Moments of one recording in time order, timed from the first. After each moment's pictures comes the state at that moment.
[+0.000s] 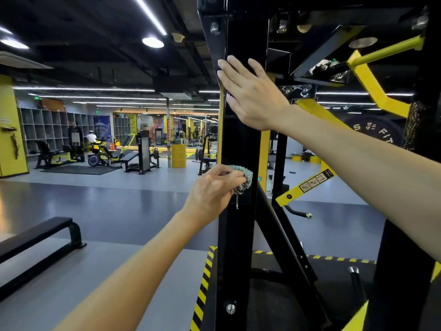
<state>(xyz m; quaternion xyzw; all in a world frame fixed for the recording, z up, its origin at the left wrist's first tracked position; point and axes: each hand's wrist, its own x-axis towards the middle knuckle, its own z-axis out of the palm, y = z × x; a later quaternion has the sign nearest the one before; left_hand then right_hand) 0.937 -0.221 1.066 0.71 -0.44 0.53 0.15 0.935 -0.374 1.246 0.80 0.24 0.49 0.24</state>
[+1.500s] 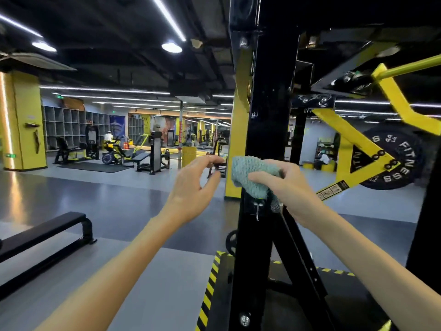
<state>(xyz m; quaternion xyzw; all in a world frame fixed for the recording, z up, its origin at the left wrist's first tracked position) 0.902 -0.154 1.096 0.77 -0.29 0.39 0.41 0.852 -0.349 1.131 0.78 0.18 0.19 -0.57</state>
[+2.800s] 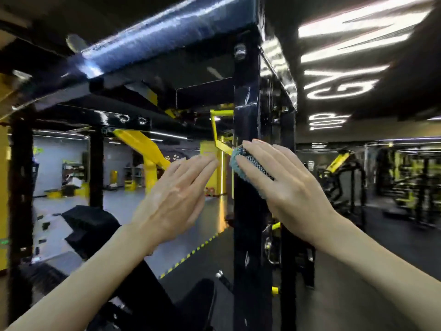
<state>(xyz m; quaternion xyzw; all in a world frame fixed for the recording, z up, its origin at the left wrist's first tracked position) 1.154 -0.193 1.148 0.42 -0.72 0.50 0.26 0.919 -0.242 1.158 0.72 -0.11 0.48 0.49</state>
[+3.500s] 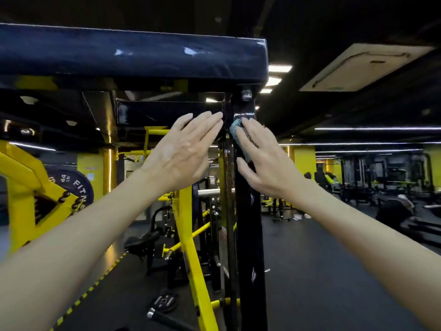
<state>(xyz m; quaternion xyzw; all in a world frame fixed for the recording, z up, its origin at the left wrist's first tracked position) 1.193 -0.253 1.272 0.24 -0.73 0.55 0.33 0.975 -0.218 1.246 0.68 -0.37 0.38 0.51</state>
